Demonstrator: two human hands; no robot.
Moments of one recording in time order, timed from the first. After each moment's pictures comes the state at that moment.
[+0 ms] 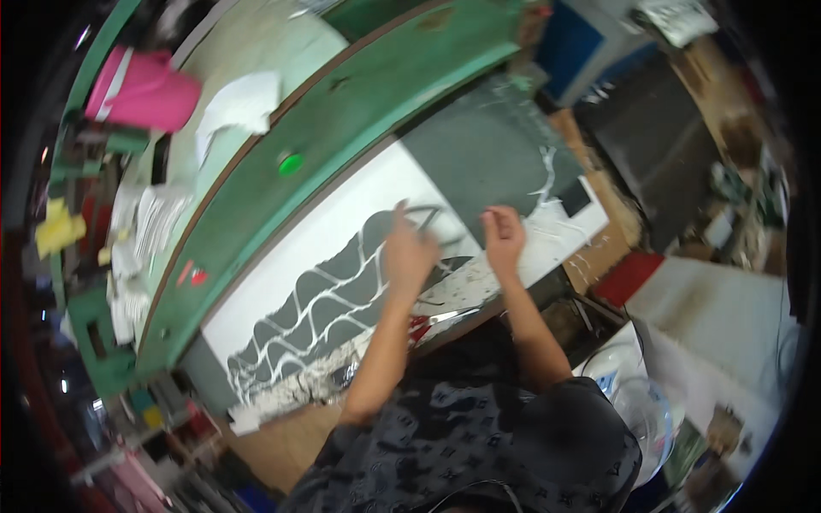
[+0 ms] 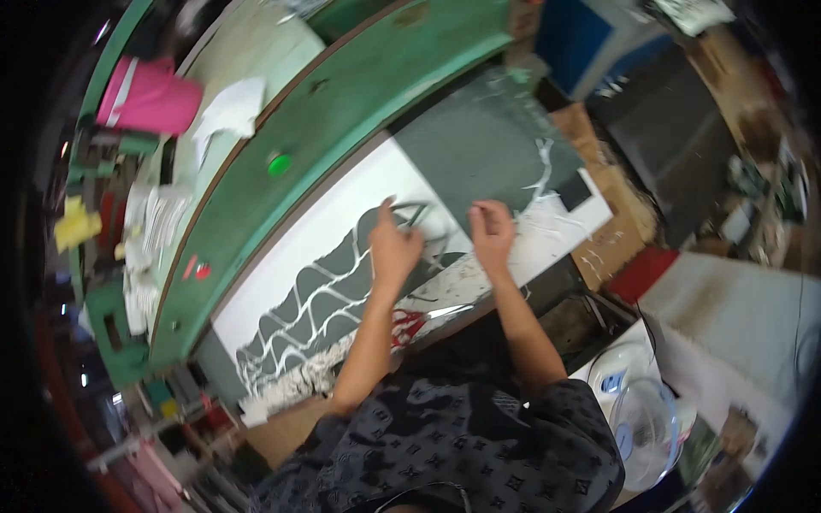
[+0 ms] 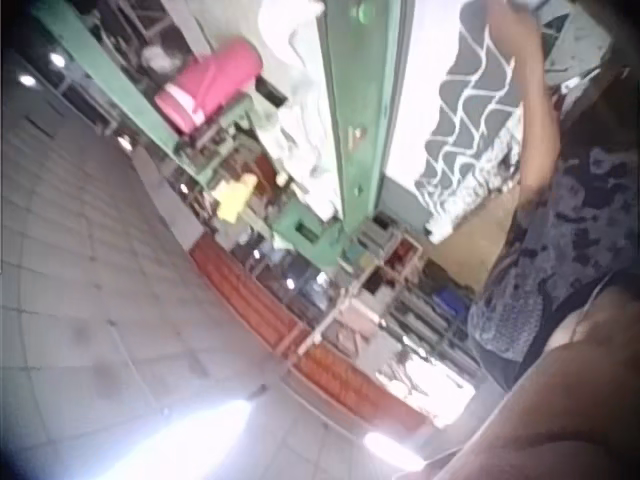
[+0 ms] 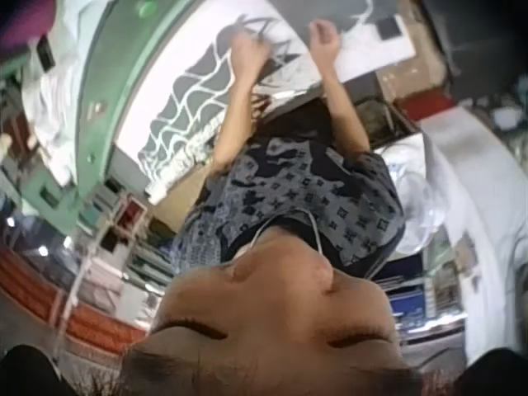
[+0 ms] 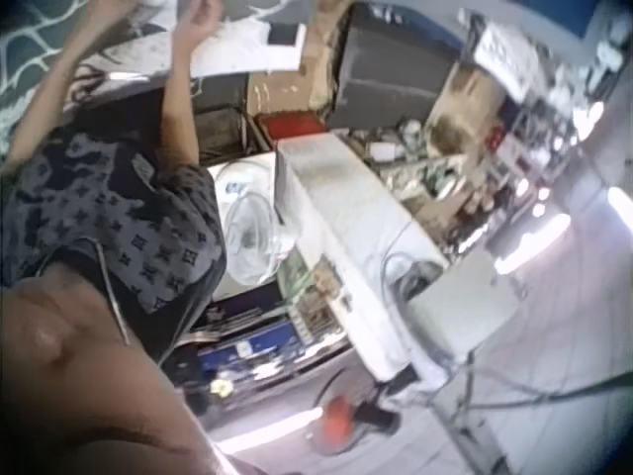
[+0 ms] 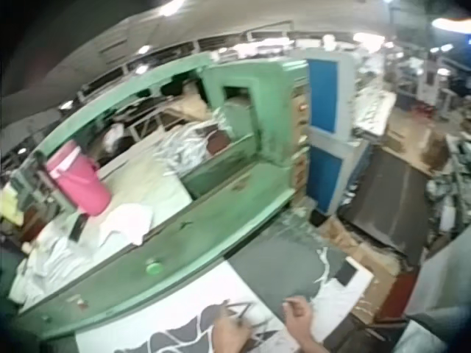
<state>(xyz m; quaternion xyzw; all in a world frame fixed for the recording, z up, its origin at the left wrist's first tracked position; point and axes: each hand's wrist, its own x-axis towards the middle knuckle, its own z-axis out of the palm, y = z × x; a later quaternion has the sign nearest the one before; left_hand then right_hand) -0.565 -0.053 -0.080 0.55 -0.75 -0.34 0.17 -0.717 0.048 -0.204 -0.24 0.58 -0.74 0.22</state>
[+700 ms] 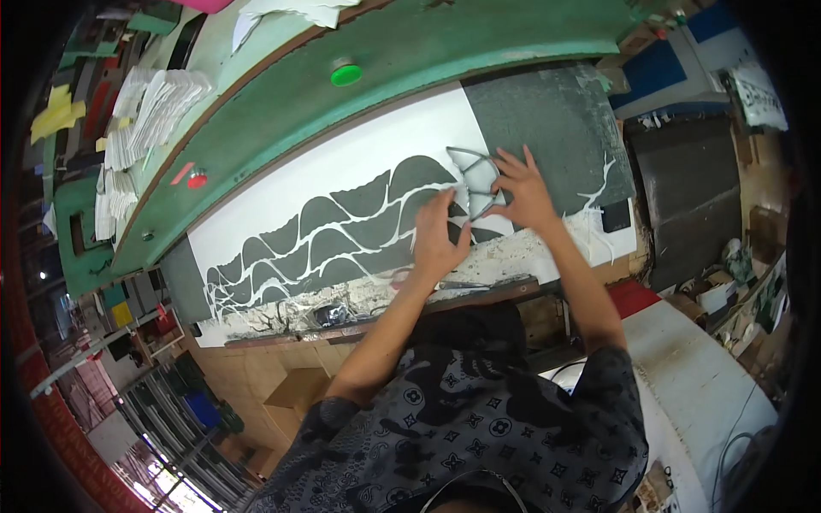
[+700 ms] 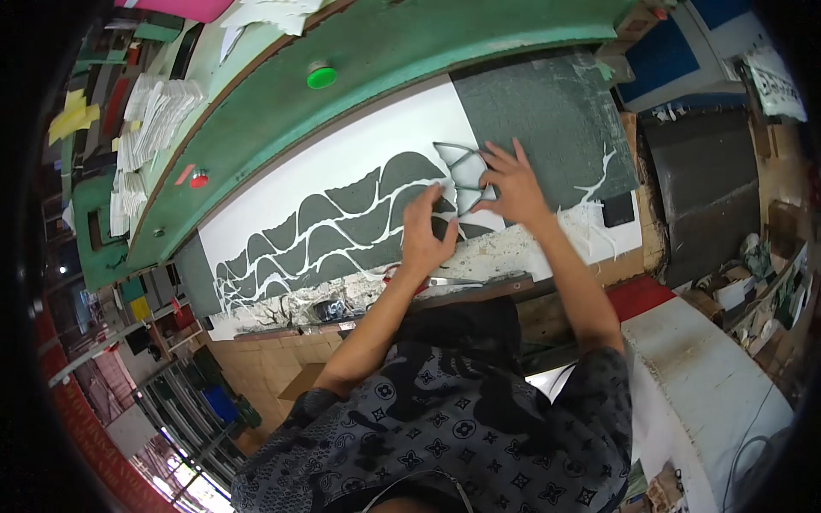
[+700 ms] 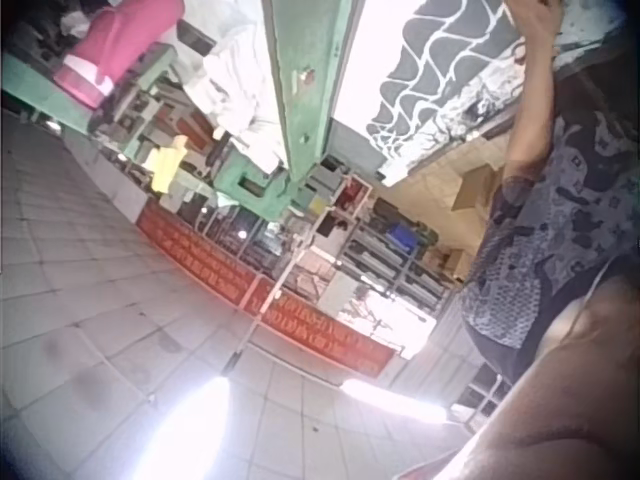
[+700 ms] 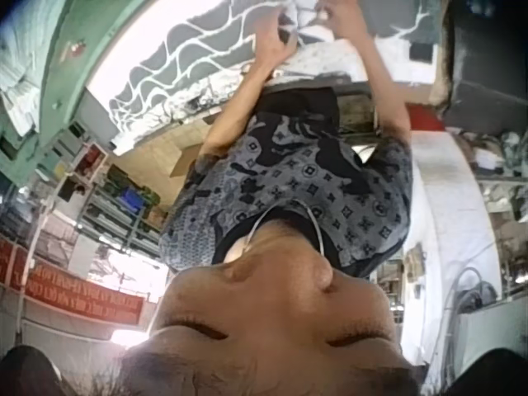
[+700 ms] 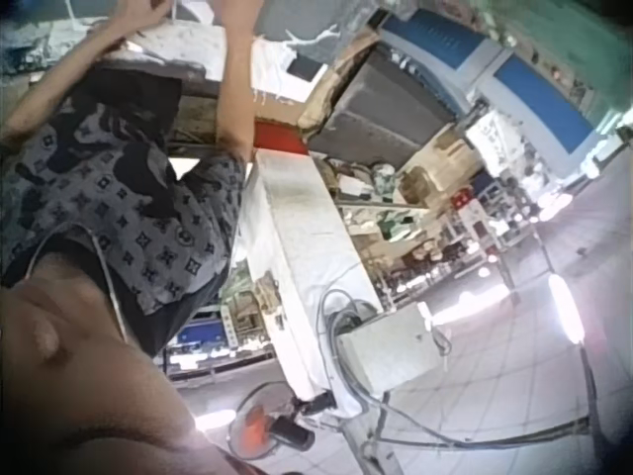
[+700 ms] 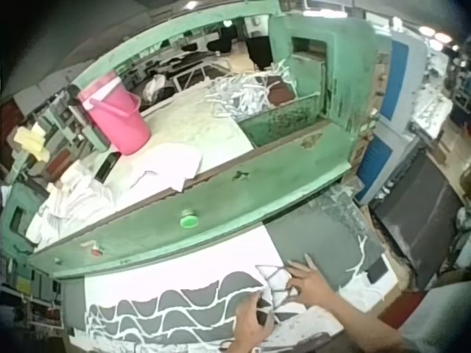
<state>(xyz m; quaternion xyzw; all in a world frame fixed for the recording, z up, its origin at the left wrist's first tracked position) -0.531 0.000 -0.151 0.49 -0.76 -0.30 0.31 -0.773 -0.022 -0.167 -0.76 0.55 -0.27 0.21</state>
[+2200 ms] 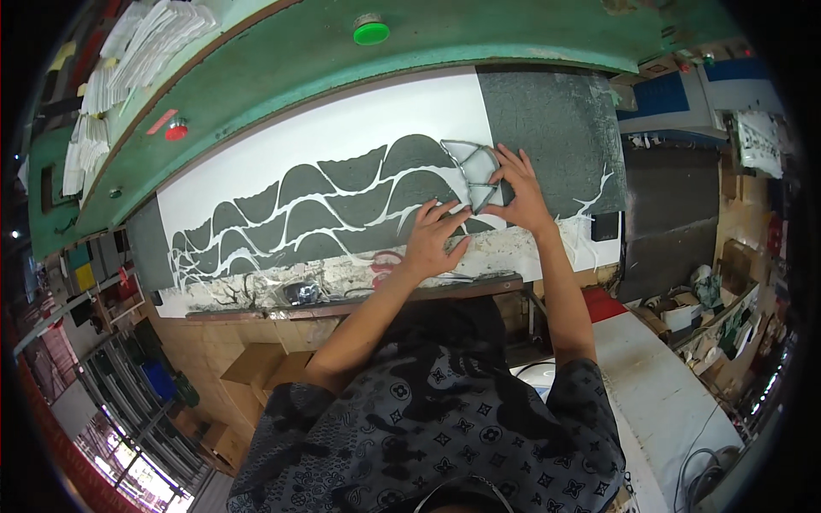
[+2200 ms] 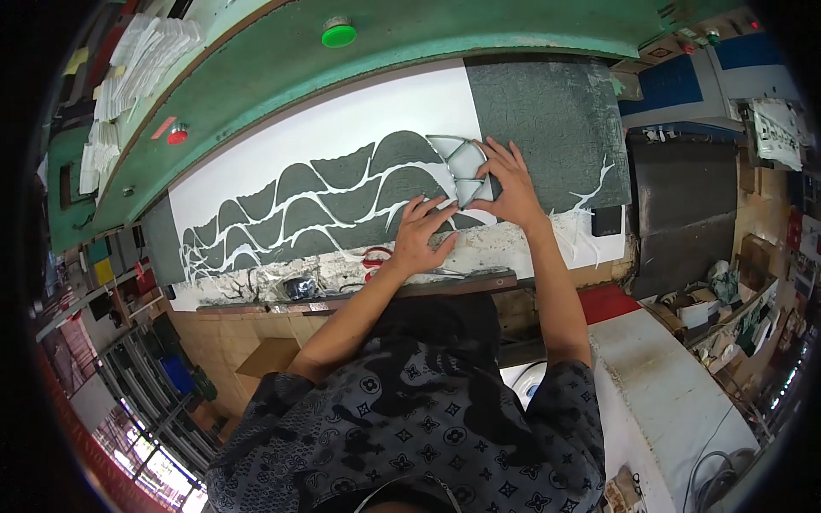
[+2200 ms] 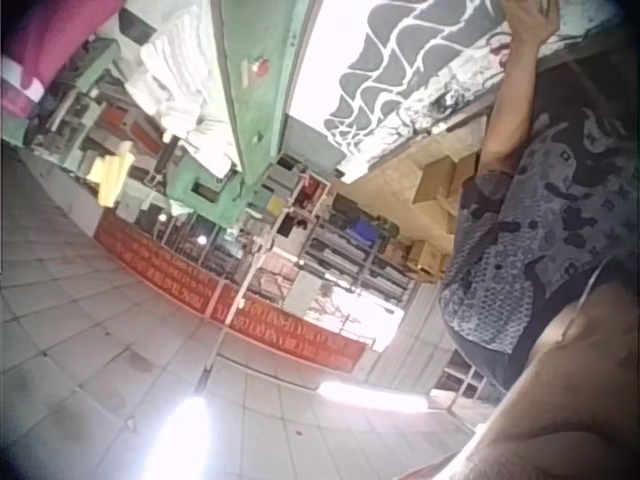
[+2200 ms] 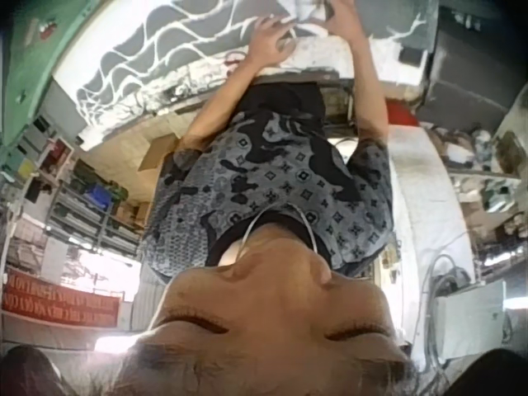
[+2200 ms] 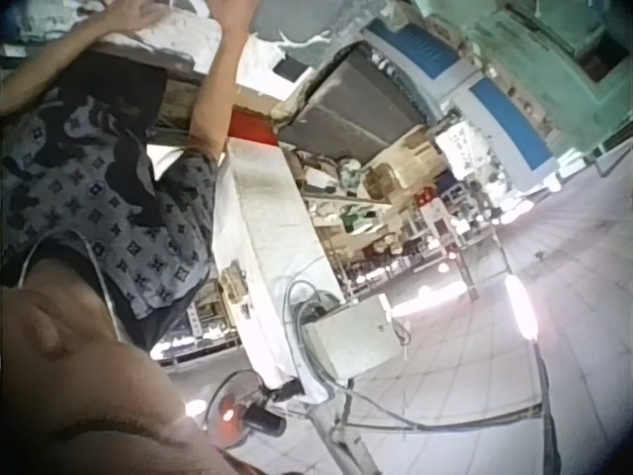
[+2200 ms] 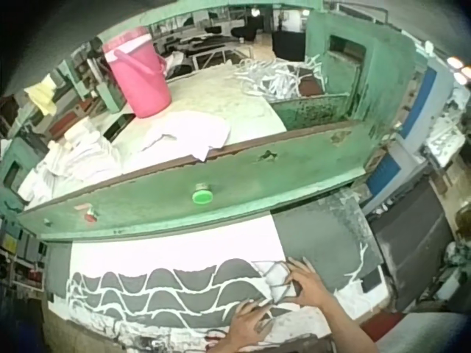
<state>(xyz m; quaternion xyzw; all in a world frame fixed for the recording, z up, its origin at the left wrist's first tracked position) -0.512 0.032 -0.179 0.40 -0.81 -0.32 0.29 -0.765 -0.017 -0.175 -0.74 0.53 -0.29 0.28</state>
